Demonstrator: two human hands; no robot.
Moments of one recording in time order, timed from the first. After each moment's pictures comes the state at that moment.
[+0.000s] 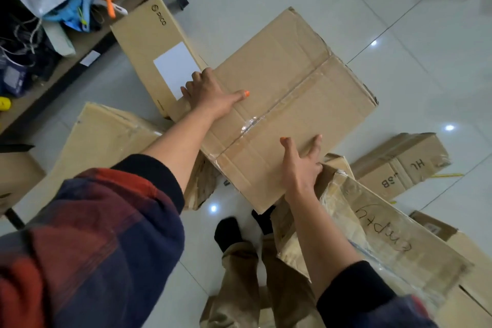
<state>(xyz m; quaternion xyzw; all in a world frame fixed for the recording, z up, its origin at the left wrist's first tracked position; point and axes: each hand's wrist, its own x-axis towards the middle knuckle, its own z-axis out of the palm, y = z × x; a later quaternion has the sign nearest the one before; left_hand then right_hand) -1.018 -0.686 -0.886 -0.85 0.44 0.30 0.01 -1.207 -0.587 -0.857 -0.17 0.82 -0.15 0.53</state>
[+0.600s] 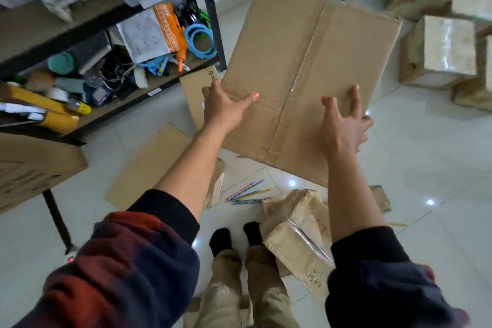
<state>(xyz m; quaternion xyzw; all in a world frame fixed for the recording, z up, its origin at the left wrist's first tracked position) -1.011 -0.654 -0.624 -0.84 0.31 0.34 -0.30 -1.222 -0.686 -0.591 -0.40 0.80 -0.23 0.39</state>
